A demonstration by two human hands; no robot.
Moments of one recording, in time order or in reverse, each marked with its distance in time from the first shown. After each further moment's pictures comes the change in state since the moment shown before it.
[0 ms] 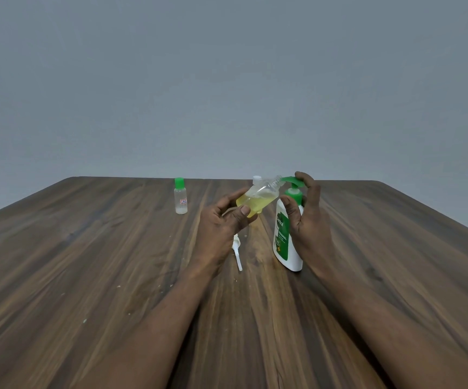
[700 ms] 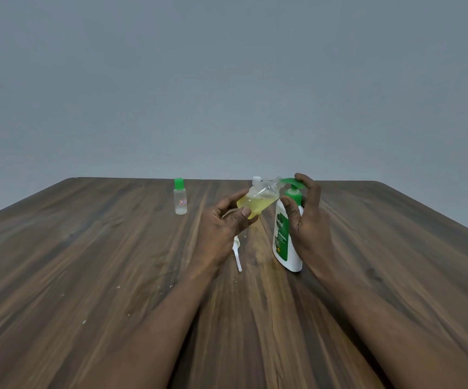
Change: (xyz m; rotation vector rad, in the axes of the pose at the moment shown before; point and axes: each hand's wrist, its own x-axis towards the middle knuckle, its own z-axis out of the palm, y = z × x) left_hand 0.000 -0.002 0.000 0.001 0.002 -0.003; right_hand 0.001 0.002 0.000 -0.008 0.013 -0.020
